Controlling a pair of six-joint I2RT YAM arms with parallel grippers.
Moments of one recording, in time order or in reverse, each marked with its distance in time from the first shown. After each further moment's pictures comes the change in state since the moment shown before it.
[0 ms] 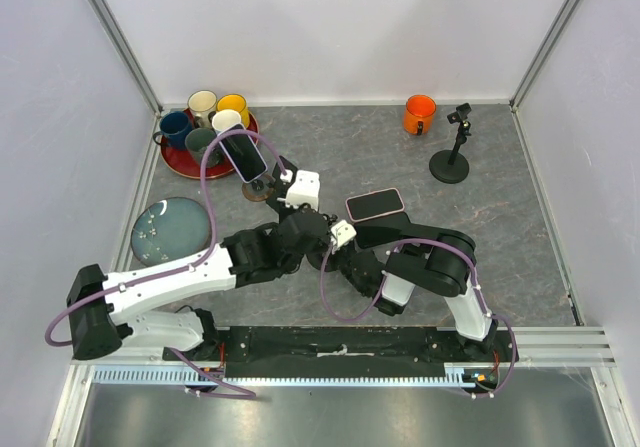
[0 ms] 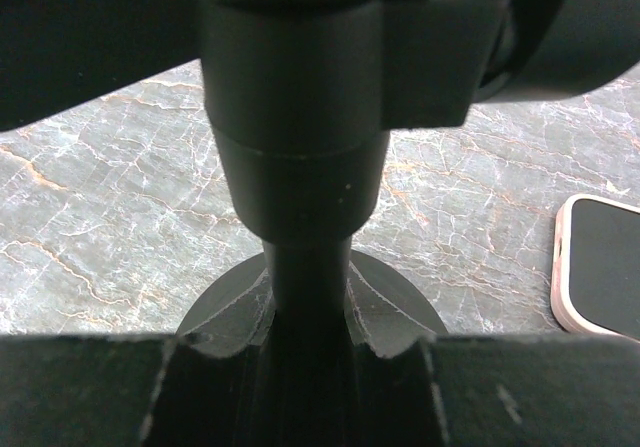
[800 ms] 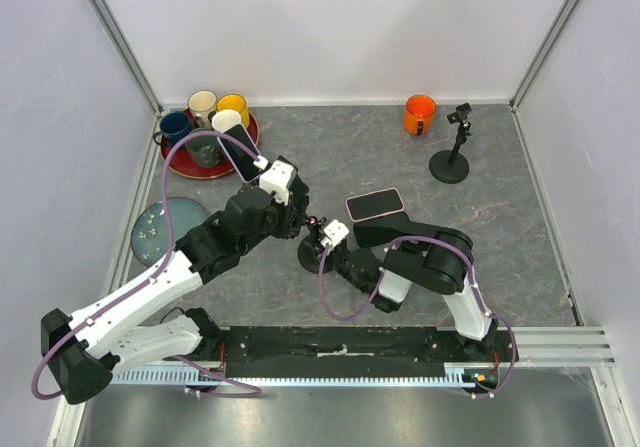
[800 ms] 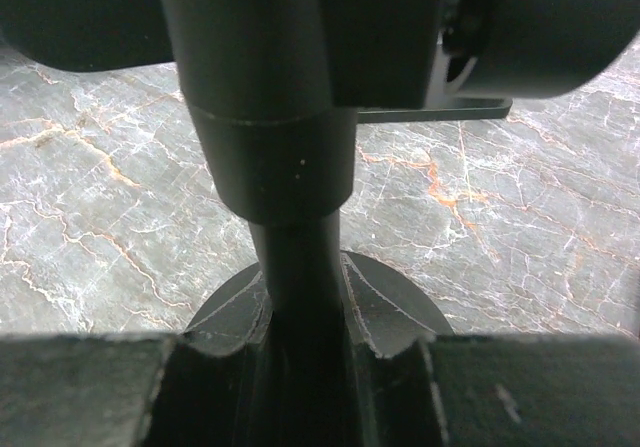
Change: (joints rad) left arm 0.336 -0.235 -0.113 0.027 0.605 0.267; right arm -0.014 0.021 0.033 -0.001 -0.153 0.006
